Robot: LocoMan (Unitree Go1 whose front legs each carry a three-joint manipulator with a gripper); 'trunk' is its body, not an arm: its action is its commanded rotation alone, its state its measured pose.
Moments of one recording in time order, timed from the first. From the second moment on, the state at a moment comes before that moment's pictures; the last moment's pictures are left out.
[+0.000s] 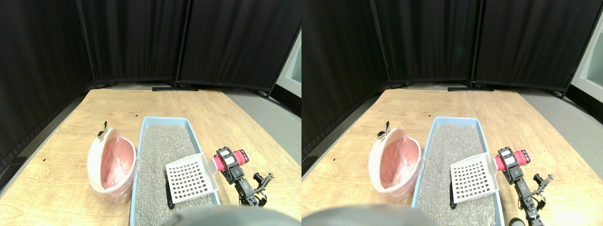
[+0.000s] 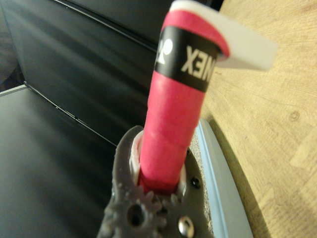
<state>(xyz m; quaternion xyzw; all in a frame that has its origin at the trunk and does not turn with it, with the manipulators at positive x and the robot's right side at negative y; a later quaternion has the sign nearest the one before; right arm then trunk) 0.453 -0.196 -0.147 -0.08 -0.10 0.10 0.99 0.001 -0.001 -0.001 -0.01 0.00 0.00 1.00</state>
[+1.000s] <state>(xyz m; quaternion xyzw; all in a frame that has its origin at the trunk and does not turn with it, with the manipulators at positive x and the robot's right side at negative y) 0.464 -0.192 -0.087 -0.20 -0.04 0.17 0.96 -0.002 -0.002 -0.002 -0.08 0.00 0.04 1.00</state>
